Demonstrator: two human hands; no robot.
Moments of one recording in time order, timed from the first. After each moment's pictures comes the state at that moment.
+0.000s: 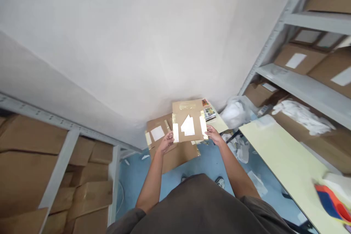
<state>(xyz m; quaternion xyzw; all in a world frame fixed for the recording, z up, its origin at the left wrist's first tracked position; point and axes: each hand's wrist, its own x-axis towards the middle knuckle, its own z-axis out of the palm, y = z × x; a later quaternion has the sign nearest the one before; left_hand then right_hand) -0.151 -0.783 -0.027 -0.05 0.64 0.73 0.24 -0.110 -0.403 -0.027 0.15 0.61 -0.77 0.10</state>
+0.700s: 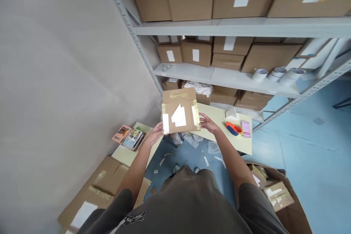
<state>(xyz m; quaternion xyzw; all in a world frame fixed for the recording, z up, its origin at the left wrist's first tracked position) -0.161 -0.298 0.058 0.24 0.57 0.62 0.48 0.166 -0.036 0.058 0.25 0.53 -0.79 -0.18</state>
